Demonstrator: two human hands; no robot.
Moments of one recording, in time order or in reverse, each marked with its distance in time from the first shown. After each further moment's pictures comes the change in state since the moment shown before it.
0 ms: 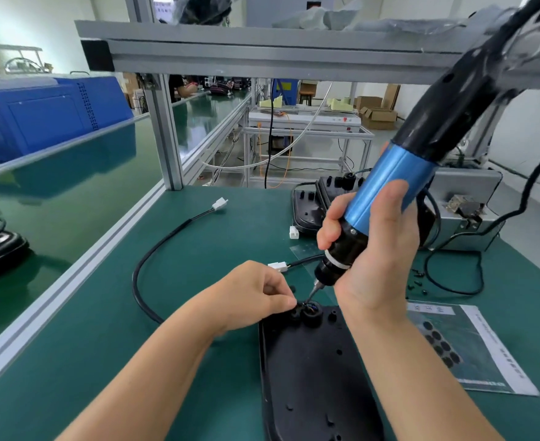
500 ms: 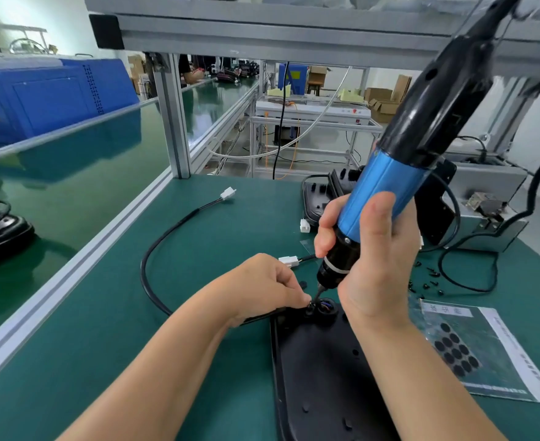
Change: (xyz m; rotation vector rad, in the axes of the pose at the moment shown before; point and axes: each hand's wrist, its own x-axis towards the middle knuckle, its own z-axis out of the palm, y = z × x) left_hand 0.009 -0.006 -0.001 -0.094 -0.014 -0.109; right_hand -0.008 0.014 0.006 -0.079 -0.155 -0.033
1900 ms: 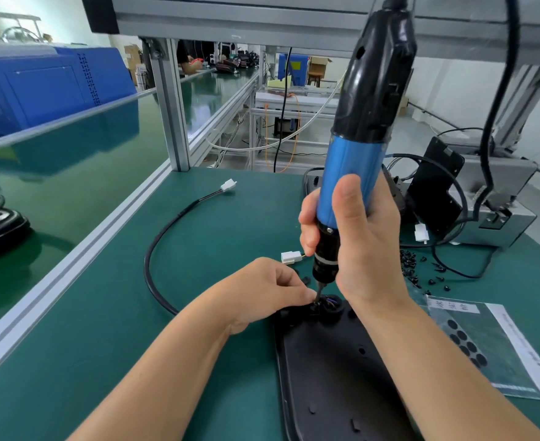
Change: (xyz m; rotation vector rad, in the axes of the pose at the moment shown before) left_hand -0.005 -0.006 0.007 -0.193 -0.035 0.046; right_hand 0.010 0.007 0.007 -0.048 -0.183 0.121
